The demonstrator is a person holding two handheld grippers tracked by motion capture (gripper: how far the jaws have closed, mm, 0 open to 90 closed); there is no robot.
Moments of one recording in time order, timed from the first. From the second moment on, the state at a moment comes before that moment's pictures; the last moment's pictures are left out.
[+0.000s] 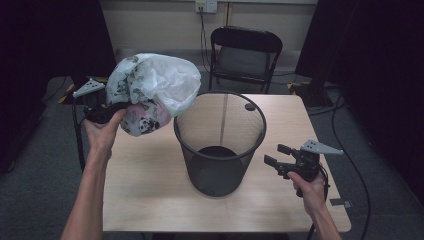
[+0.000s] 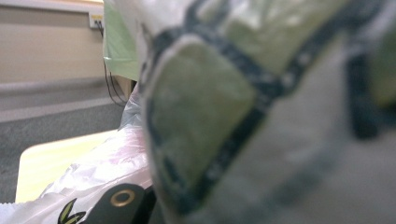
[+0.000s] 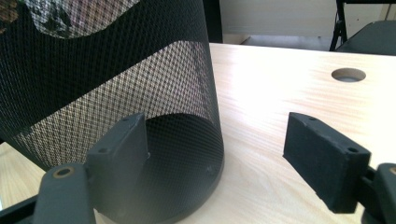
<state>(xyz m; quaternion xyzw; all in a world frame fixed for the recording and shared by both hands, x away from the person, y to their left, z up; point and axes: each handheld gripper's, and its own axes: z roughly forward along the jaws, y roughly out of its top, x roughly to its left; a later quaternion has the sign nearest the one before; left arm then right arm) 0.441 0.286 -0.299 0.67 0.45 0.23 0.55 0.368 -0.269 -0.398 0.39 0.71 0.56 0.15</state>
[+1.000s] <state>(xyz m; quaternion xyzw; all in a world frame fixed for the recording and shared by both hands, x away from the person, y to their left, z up) 0.458 0.286 -0.414 0.69 0.51 0.17 0.48 0.372 -0.263 -0.430 0.41 0.73 0.52 0.13</state>
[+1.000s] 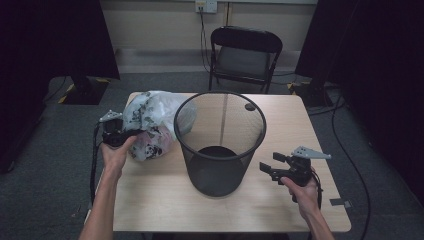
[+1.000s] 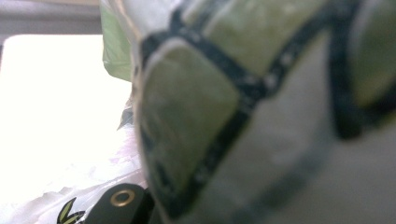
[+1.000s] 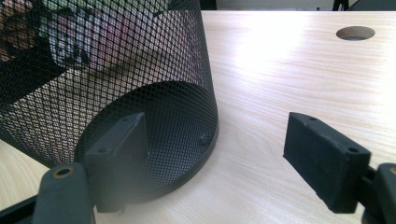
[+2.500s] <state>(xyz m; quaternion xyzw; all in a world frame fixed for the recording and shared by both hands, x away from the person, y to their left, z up) 0.397 0.306 -0.376 0.68 0.50 0.23 0.49 0.369 -0.258 -0.434 0.41 0.74 0.52 0.13</state>
